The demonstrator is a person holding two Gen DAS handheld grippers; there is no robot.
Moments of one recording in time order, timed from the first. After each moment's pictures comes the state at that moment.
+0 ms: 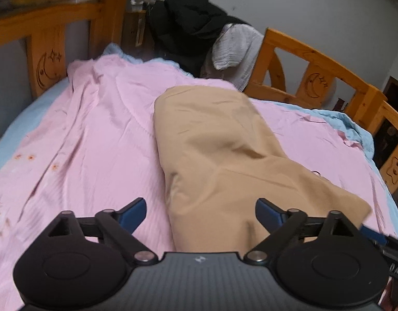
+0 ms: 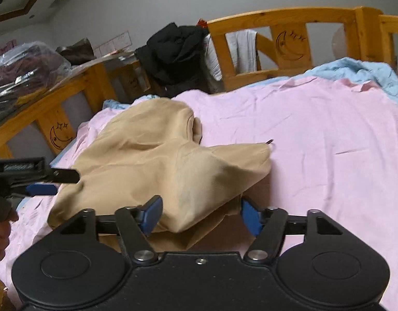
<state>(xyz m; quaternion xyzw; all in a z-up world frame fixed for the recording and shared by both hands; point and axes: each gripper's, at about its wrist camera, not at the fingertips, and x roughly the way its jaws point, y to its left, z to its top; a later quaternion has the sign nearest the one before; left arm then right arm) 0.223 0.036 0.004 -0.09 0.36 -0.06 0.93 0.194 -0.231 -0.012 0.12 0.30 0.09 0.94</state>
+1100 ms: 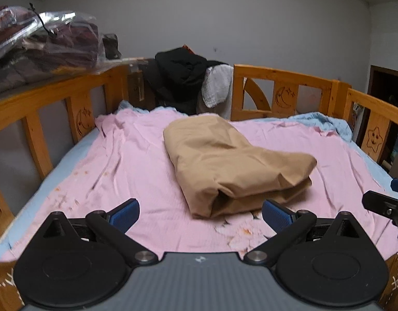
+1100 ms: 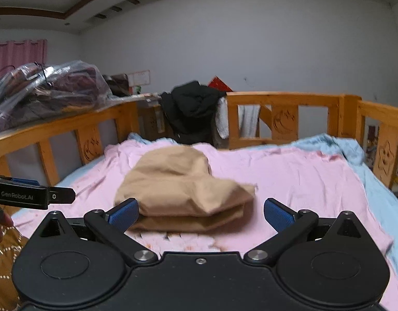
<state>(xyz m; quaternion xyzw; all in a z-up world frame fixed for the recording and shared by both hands) 0.032 0.012 0.039 0.00 0.26 -0.04 0.97 0.005 -0.216 0.052 0.03 0.19 0.08 0.98</state>
